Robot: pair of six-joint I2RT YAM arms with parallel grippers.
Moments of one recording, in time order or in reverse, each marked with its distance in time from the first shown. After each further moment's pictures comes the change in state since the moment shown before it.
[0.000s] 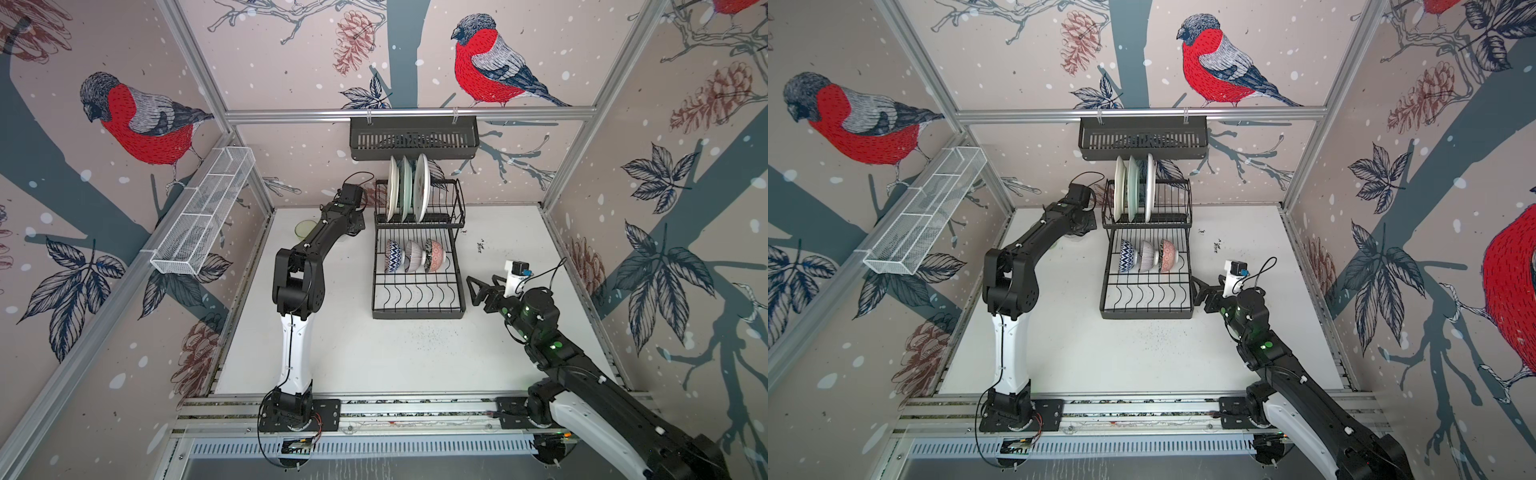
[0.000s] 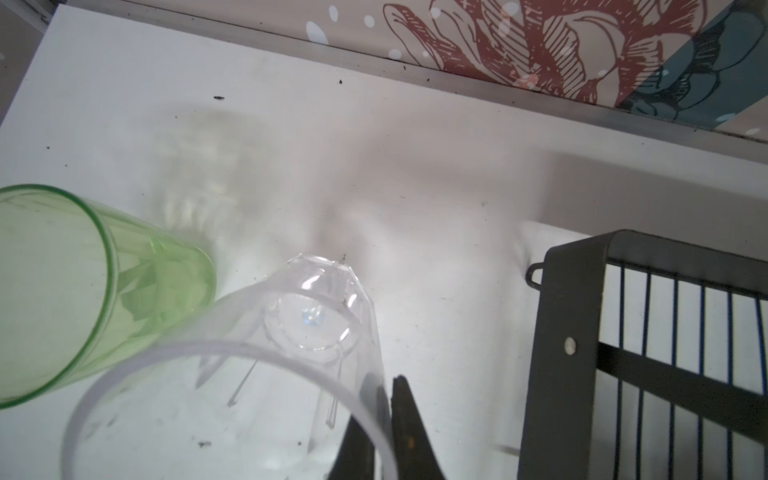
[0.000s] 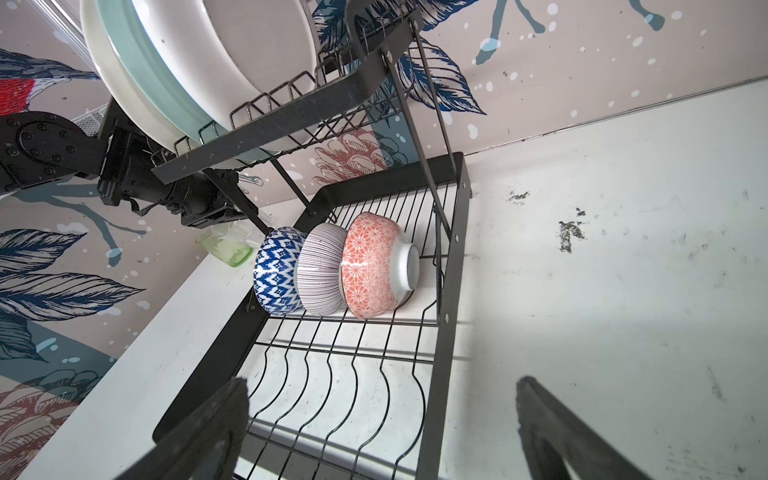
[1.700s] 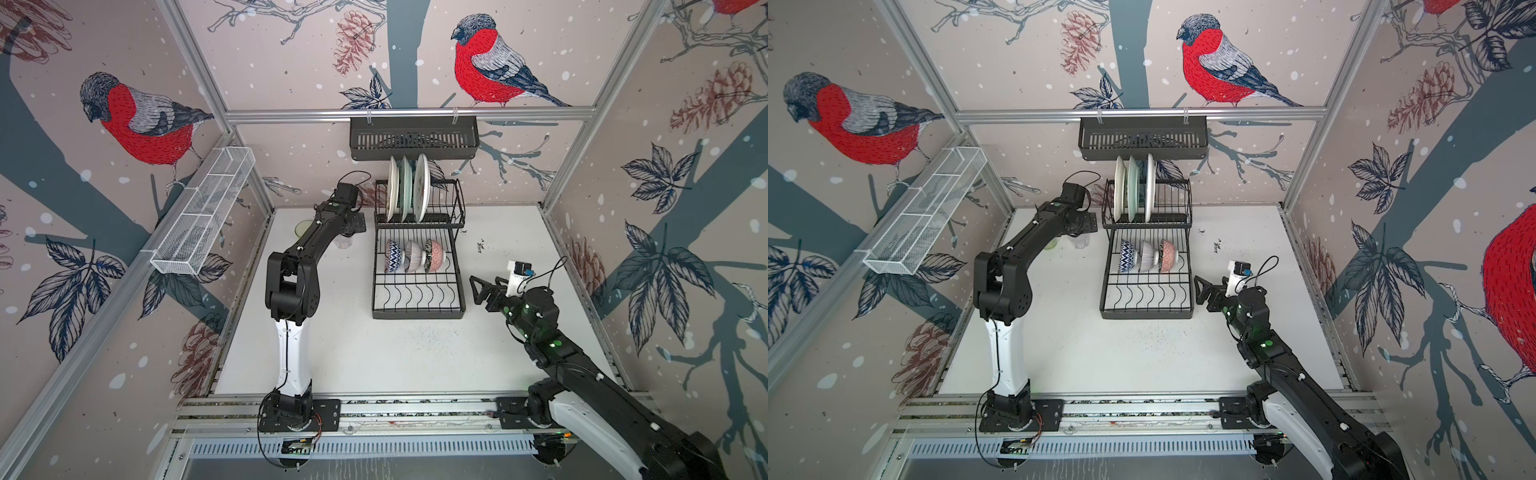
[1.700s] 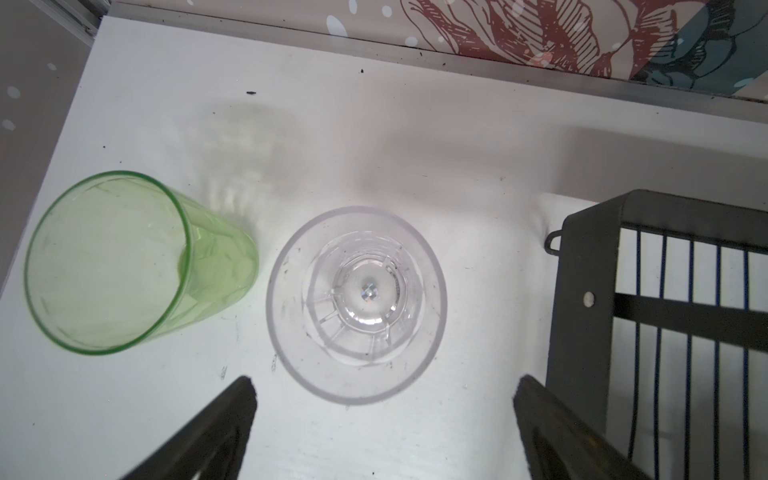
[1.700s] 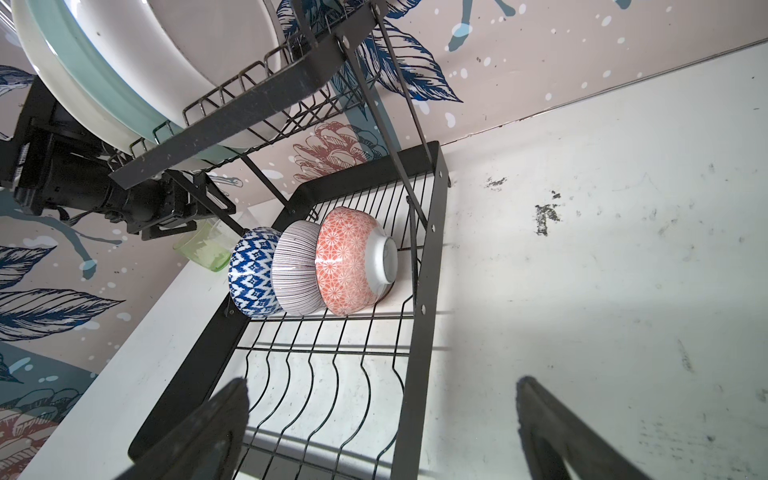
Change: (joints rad) left arm 0.015 -0.103 -0.087 -0.035 -0.008 0.045; right arm -0.044 0.024 -0.007 -0.005 -0.005 0.022
